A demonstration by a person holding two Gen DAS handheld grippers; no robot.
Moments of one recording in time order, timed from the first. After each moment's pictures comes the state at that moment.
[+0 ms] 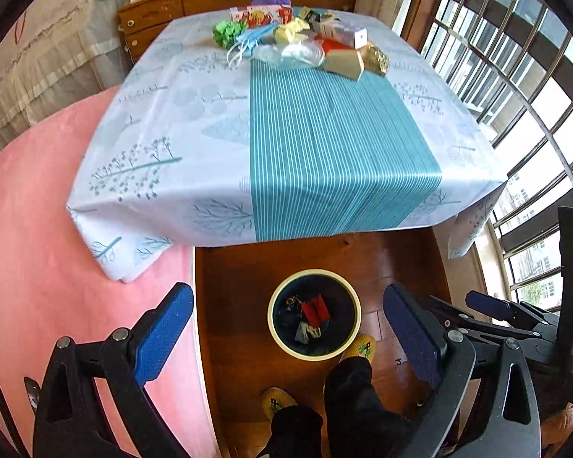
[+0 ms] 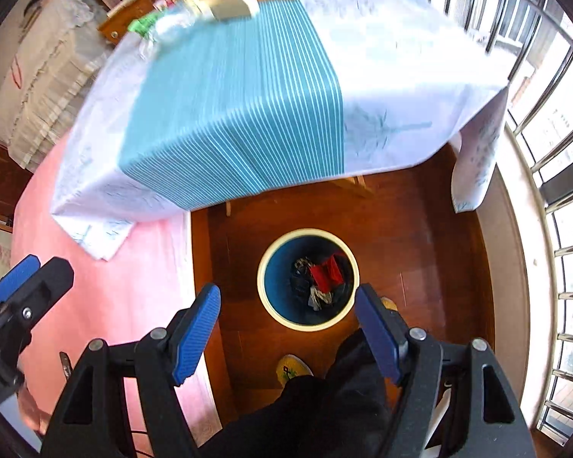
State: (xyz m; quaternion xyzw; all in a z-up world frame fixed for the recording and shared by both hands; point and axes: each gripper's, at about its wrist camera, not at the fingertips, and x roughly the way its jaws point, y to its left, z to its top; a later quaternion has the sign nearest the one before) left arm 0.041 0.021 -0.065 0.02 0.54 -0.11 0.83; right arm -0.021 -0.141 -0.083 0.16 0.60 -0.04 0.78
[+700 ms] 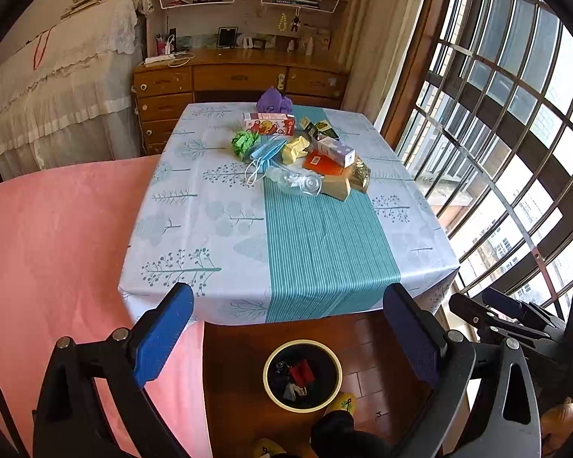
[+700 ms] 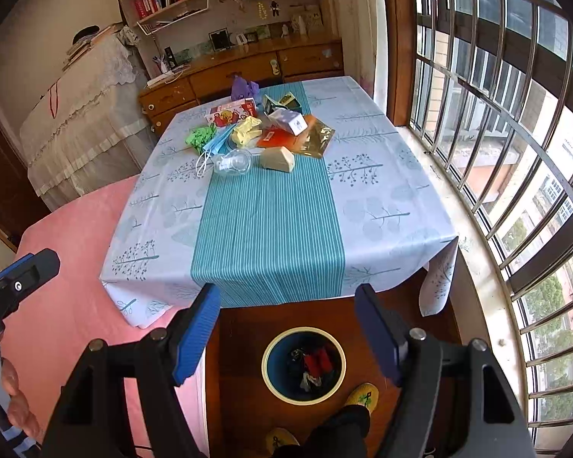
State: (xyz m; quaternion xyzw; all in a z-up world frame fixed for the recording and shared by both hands) left arm 0.046 0.073 0.078 -0.03 0.43 -0.14 0.89; right arm -0.016 -0.122 0.066 0.10 0.45 -0.05 0.88
